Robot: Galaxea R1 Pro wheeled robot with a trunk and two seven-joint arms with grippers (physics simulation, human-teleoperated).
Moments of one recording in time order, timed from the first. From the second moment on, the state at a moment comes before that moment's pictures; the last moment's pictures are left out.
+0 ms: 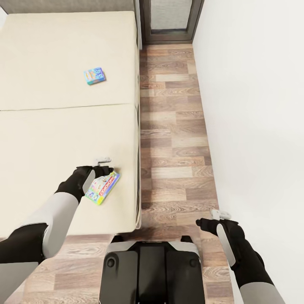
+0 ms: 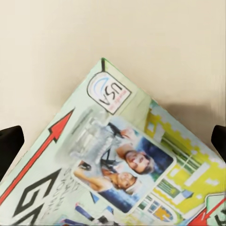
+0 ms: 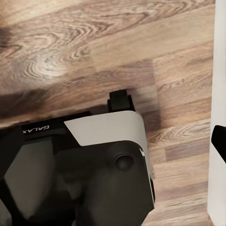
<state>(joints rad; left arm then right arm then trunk) -1.16 0.03 0.11 -0.48 -0.01 0.46 -0.04 -0.49 0.00 -0.10 -1.17 -0.18 0.83 -0.12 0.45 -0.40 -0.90</state>
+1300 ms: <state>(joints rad) -1.16 0.04 0.11 -0.48 -0.01 0.46 -0.03 -0.49 0.00 -0.10 -1.17 -0.17 0.83 -0.12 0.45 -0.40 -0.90</state>
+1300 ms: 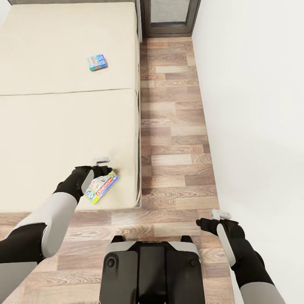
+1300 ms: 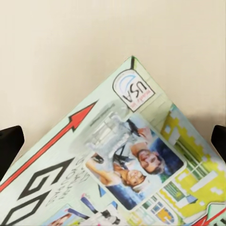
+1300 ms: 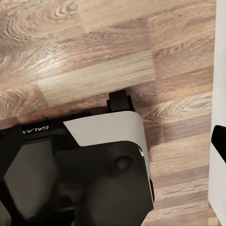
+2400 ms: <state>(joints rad) -1.16 0.04 0.11 -0.48 -0.01 0.46 -0.04 -0.49 0.00 -0.10 -1.17 -0.17 0.83 -0.12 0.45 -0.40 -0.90</state>
